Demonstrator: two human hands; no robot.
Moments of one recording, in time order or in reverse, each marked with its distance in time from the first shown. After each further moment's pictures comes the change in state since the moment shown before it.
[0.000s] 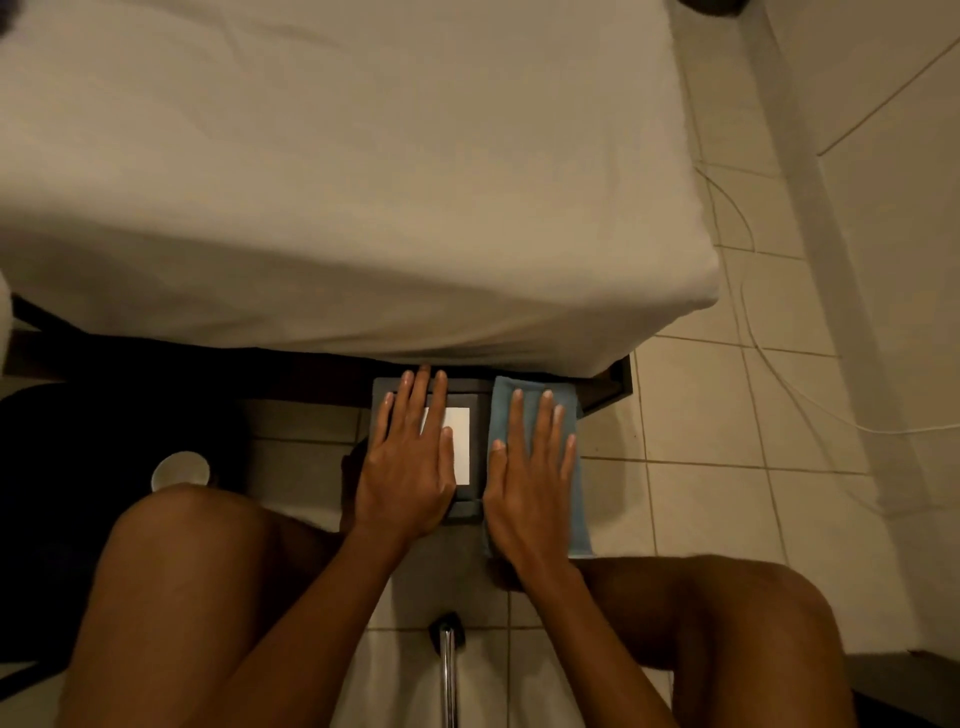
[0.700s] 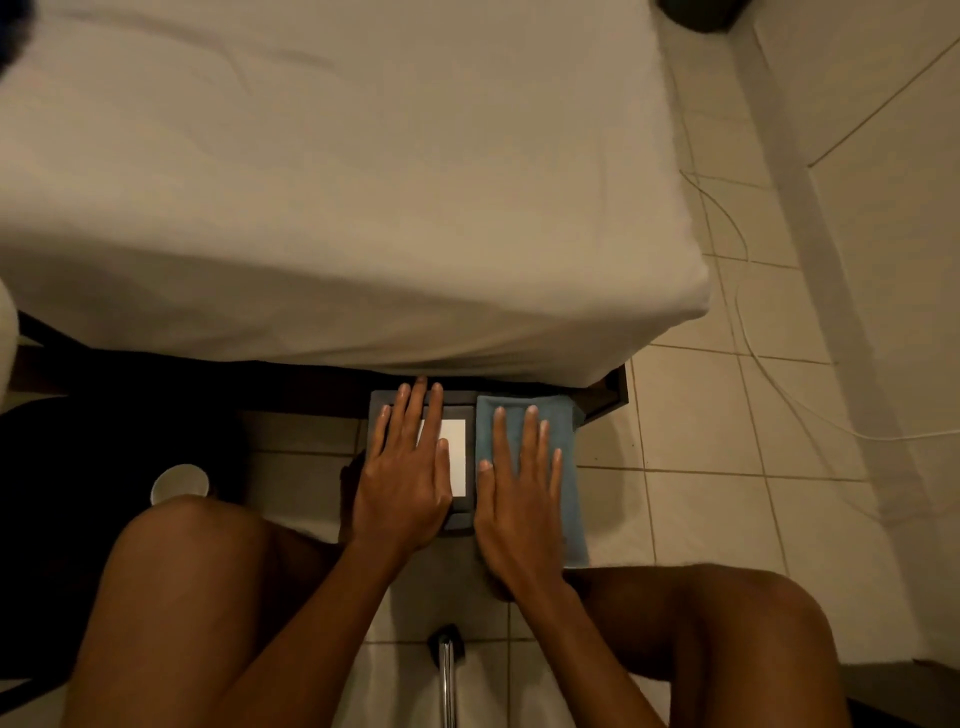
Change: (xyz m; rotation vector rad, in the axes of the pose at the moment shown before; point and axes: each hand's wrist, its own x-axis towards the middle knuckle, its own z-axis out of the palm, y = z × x) left_hand -0.002 0.001 -0.002 -0.041 0.004 -0.004; right_hand -0.008 -0.004 -0.004 0.025 -0.058 -0.057
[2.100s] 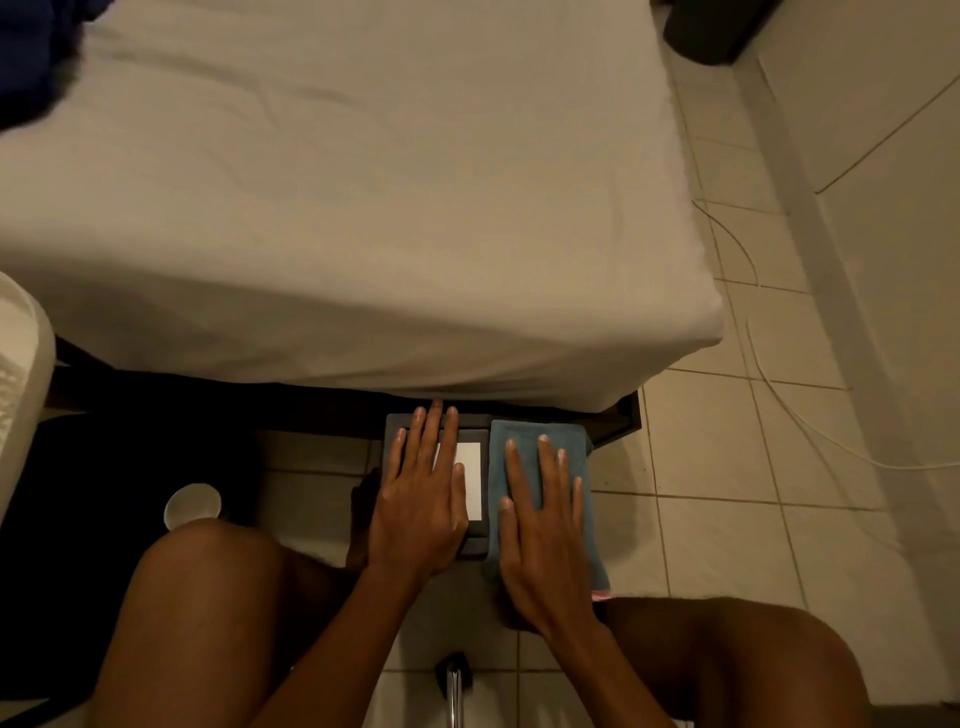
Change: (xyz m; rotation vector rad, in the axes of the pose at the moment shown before) left_hand 0.000 -0.001 0.000 -0.022 -0.027 -0.009; right_hand -0.004 0.015 -0.004 0.036 0.015 -0.123
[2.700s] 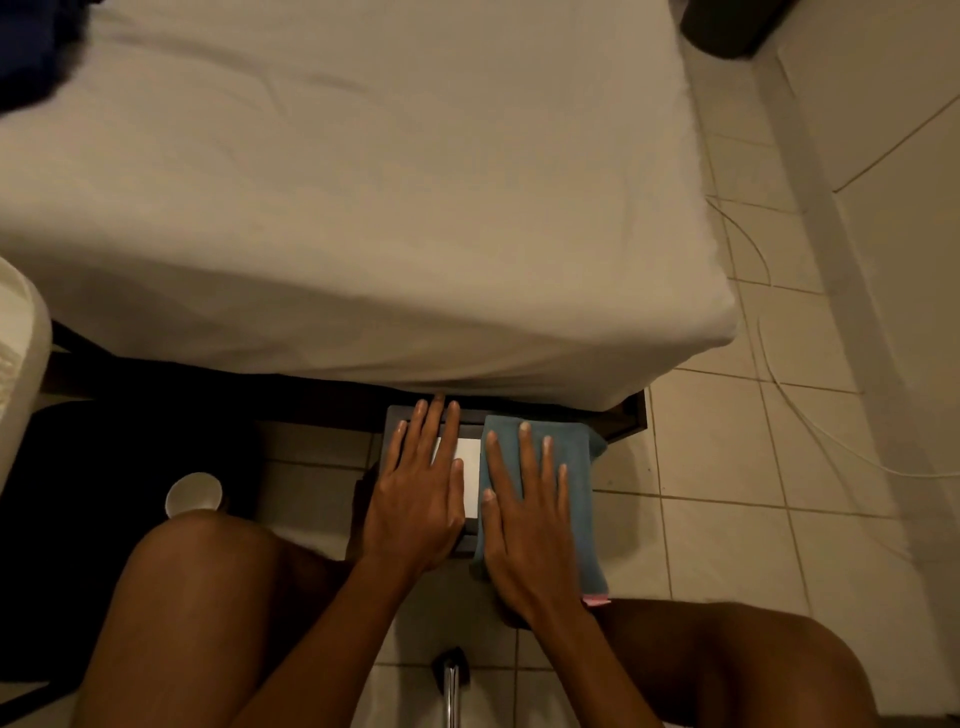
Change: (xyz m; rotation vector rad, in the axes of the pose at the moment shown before) left_hand 0.002 -0.003 0.000 0.008 -0.005 0.024; right_hand 0.010 -0.009 0.004 -0.013 -0.042 -0.037
